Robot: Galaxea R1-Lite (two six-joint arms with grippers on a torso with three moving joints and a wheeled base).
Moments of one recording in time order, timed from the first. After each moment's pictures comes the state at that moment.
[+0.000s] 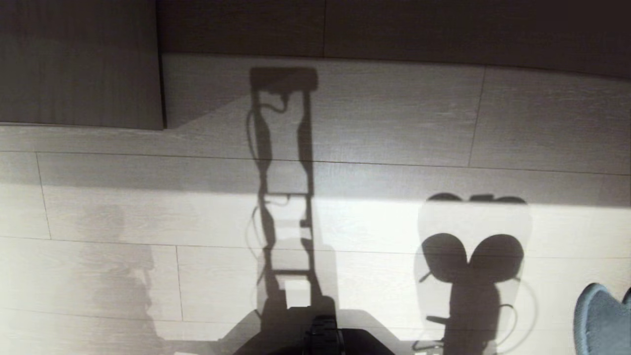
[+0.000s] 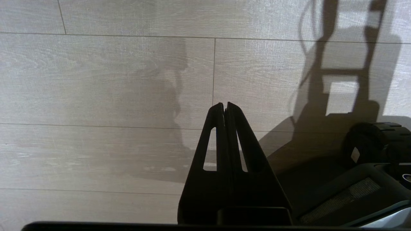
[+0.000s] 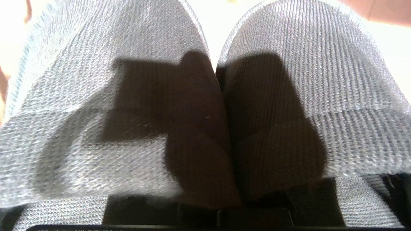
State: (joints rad) left arm 0.00 0.00 0.00 0.00 0.00 -0.01; right arm 0.02 0.01 -0.06 -0.03 0.00 -0.01
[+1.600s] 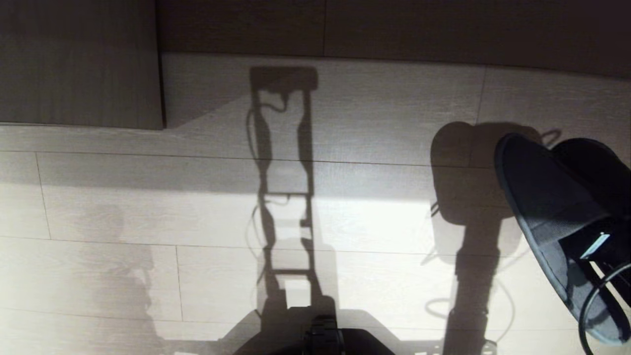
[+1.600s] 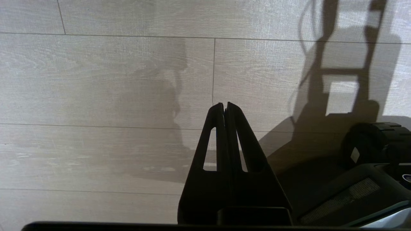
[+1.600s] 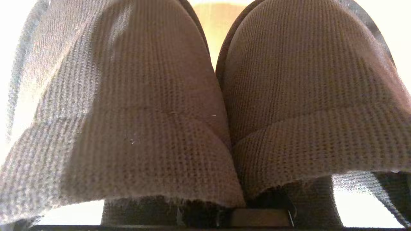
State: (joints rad) left arm 0.00 0.00 0.00 0.00 0.00 -0.01; right arm -0.02 1.28 -0.18 -1.24 -0.03 -0.02
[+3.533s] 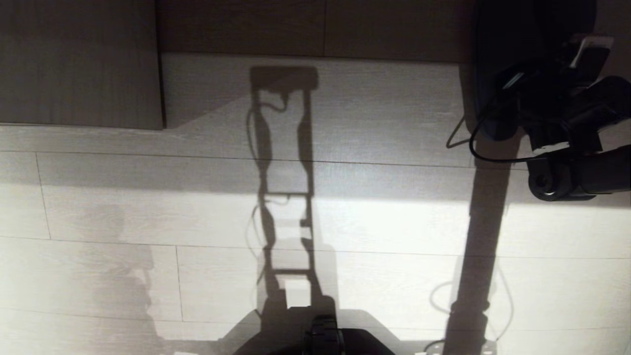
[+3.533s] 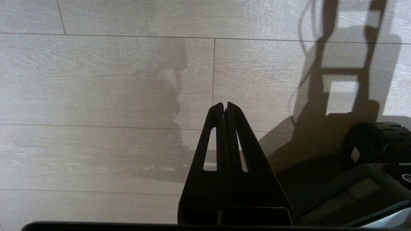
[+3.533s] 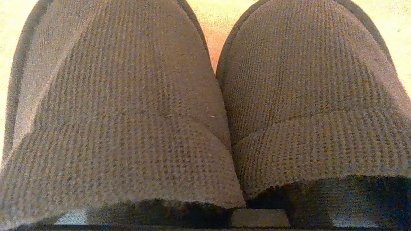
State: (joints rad) left arm 0.00 0.00 0.00 0.00 0.00 -0.01; right arm -0.07 2.12 -1.46 -1.49 -0.03 -0.08
